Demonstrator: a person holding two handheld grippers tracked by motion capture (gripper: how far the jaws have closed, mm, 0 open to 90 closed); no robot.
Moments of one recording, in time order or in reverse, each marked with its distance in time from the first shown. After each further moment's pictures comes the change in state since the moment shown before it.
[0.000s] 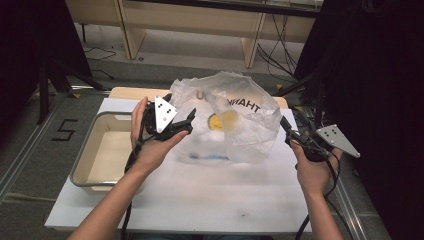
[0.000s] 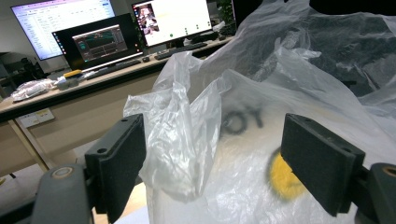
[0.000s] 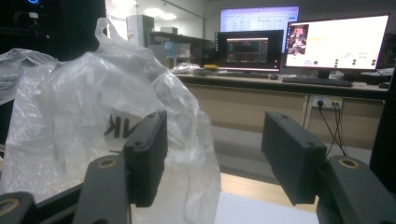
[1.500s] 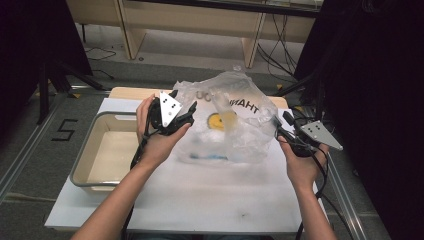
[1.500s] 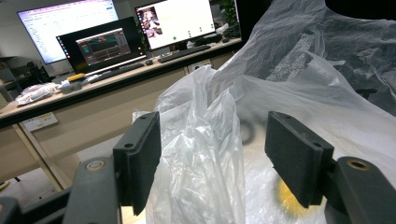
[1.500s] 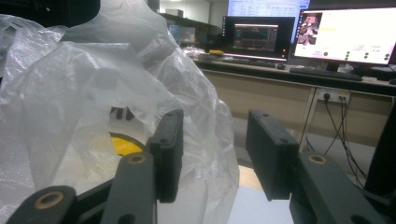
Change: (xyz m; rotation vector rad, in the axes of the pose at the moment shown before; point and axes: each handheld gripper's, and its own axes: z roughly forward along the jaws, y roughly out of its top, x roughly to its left) left arm 0.001 0.001 0.019 -0.021 0.017 -0.002; right arm 0.012 -0.010 0.024 0.062 0.017 -0.053
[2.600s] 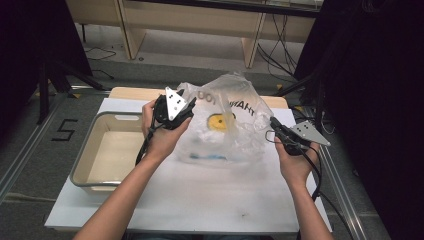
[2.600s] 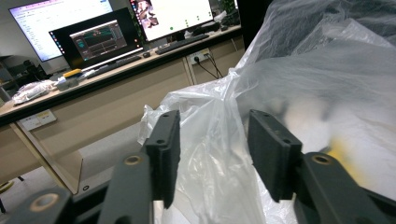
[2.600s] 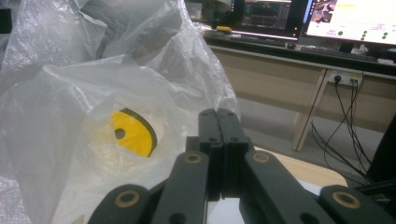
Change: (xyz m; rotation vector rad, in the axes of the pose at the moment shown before) left arm 0.005 -0.011 0.028 0.039 -0.007 0.038; right arm 0.003 -0.017 0.016 0.090 0.024 -0.026
